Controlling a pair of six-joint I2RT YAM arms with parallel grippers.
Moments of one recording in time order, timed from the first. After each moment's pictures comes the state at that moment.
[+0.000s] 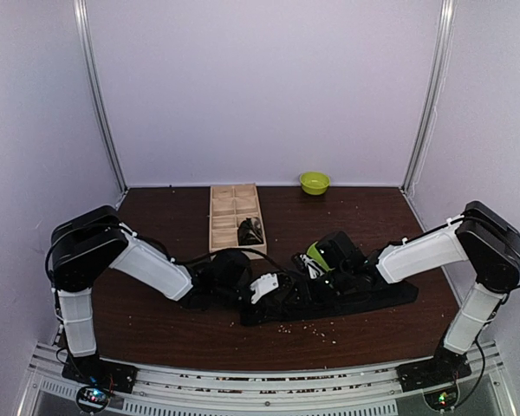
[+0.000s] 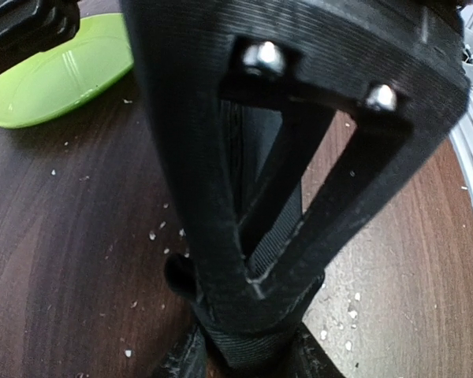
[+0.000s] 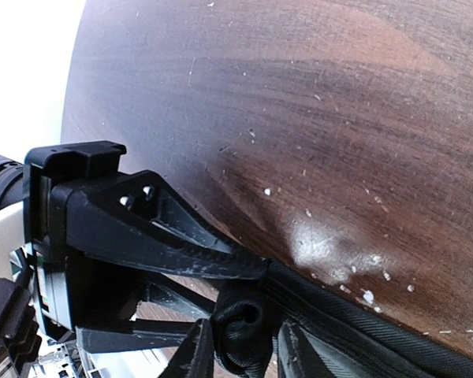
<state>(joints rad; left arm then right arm) -1.00 1.97 0.90 0.39 0.41 0.23 0.82 1.71 0.79 0.08 -0.49 0.74</state>
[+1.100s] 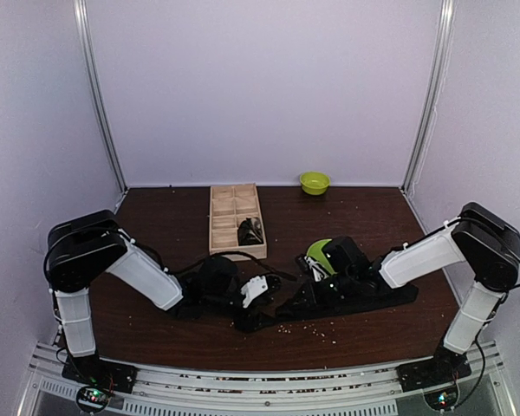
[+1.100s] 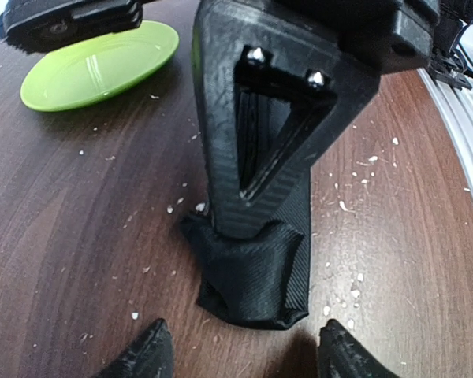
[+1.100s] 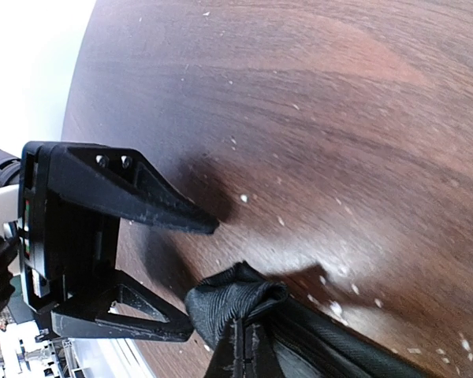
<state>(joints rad) -1.01 1.95 0.76 0.61 0.37 0.17 0.79 1.73 0.71 0.20 -0.49 0.68</state>
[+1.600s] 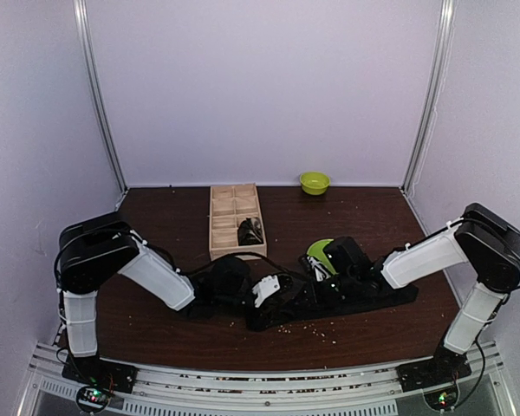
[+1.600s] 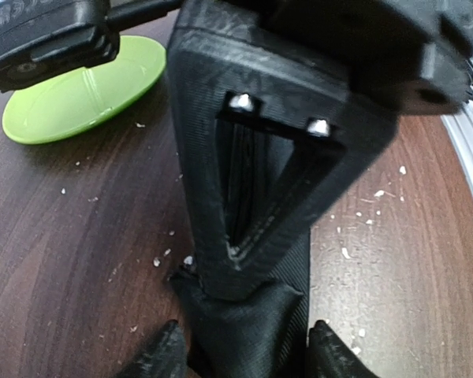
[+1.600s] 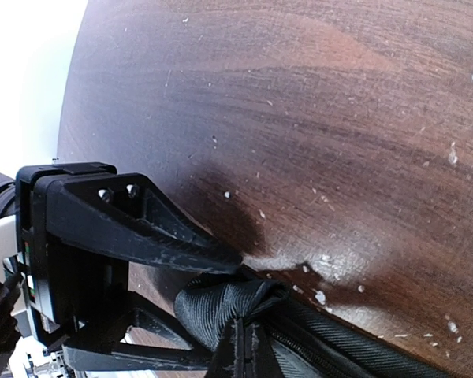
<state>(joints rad) -1.04 2.02 0.85 0.61 0.34 0.15 0.80 1.70 0.70 0.19 -0.48 0.73</state>
